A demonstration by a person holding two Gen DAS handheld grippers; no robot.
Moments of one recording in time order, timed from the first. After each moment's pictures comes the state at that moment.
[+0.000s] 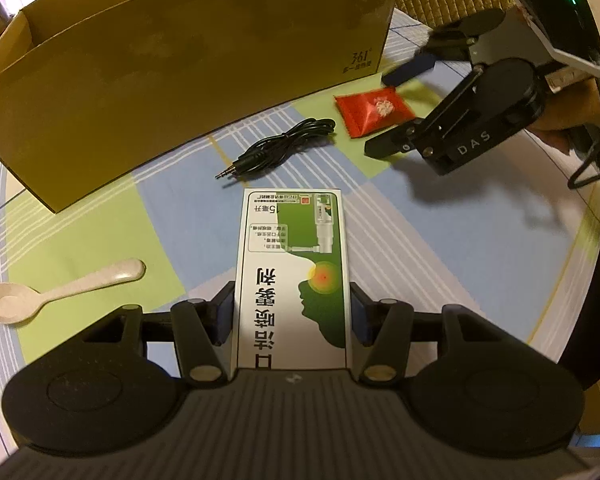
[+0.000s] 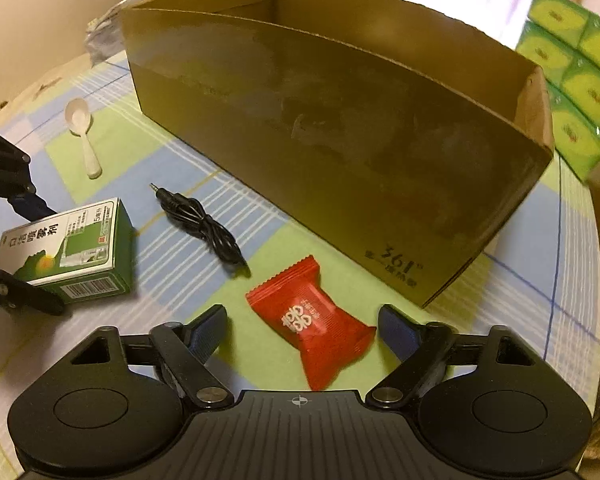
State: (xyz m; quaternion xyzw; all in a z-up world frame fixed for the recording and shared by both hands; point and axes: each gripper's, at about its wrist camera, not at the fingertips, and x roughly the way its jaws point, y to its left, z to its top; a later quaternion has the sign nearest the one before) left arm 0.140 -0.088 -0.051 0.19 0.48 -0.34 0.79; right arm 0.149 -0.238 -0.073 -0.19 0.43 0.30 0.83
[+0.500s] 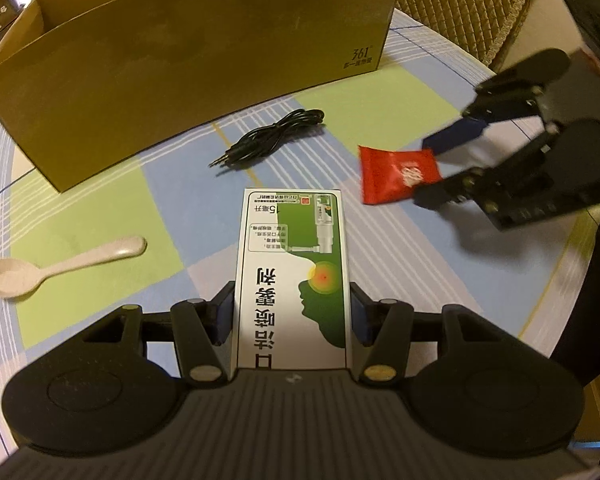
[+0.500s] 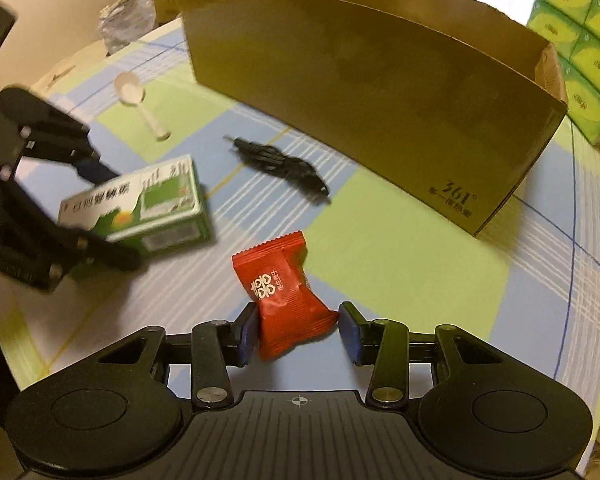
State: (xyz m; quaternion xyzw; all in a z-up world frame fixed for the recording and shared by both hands) left arm 0.129 -0.077 -0.049 0.18 0.48 -0.33 0.79; right arm 0.085 -0.226 -0.061 -0.19 0.47 0.30 0.81
